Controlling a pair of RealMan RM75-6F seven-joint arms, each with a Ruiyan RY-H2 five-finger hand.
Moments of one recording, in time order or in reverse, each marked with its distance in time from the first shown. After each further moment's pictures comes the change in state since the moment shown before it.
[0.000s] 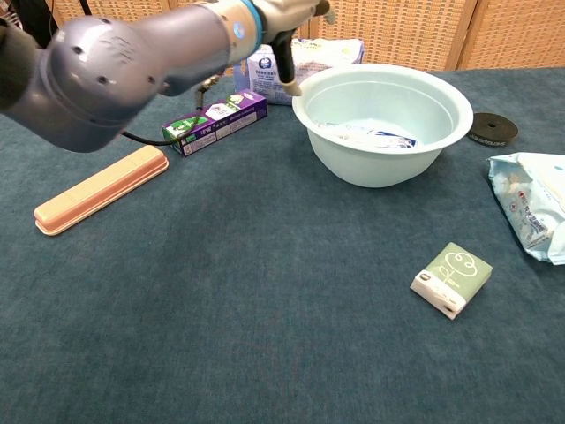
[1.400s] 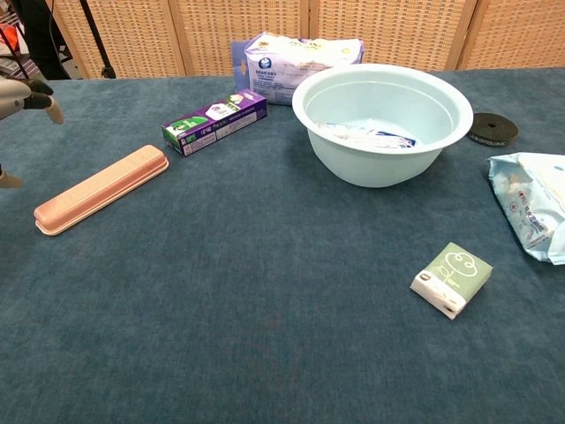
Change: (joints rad) left arm 0.484 0.439 0.419 -0.718 -0.130 0.550 0.149; right arm -0.001 0.006 -0.038 -0.074 -0.113 0.053 -0.042
